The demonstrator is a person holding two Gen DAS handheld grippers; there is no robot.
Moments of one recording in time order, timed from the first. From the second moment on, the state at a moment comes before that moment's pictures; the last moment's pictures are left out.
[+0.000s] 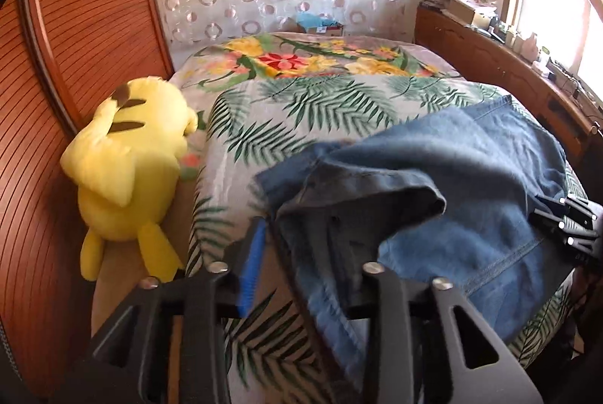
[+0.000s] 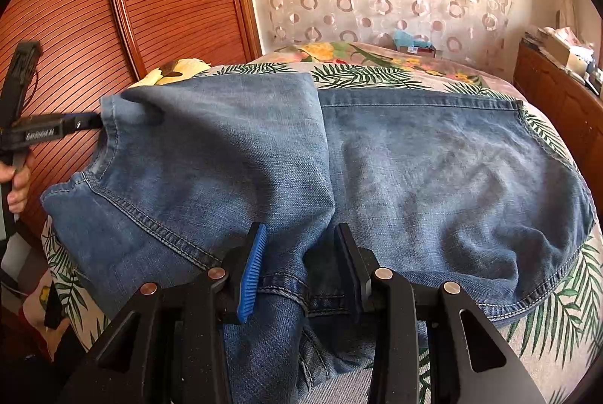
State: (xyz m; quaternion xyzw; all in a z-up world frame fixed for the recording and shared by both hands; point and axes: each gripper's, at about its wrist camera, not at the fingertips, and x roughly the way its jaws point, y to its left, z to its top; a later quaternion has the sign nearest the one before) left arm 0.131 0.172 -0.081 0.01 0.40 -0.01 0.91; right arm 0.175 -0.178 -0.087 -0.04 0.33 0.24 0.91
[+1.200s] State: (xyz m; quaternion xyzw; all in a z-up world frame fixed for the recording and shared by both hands) left arm 0.016 0.132 -0.072 -0.03 0.38 -0.09 0.92; right arm 0.153 -0.190 -0.066 -0.05 0.30 0.26 0.92
